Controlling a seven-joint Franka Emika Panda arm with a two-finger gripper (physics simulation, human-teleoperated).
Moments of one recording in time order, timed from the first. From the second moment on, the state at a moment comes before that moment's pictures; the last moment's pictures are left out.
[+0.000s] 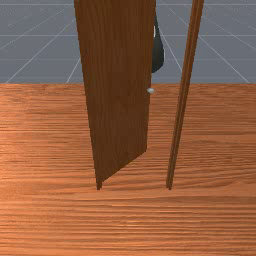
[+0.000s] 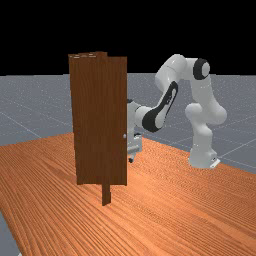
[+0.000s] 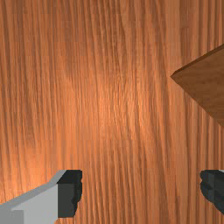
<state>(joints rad) 0.01 0.39 -0.05 -1.94 -0.03 2.34 -0.77</state>
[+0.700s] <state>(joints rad) 0.01 -0.05 -0.06 -2.54 -0.08 2.50 -0.65</state>
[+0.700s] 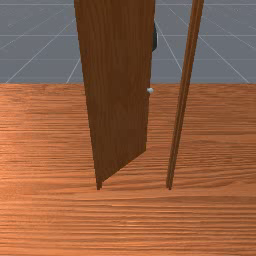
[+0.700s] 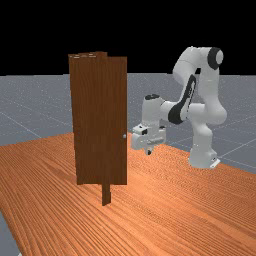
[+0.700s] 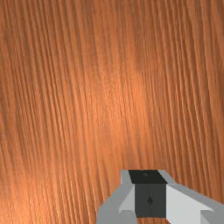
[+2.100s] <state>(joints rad) -0.10 0.59 0.29 -1.57 -0.12 2.10 -1.43</state>
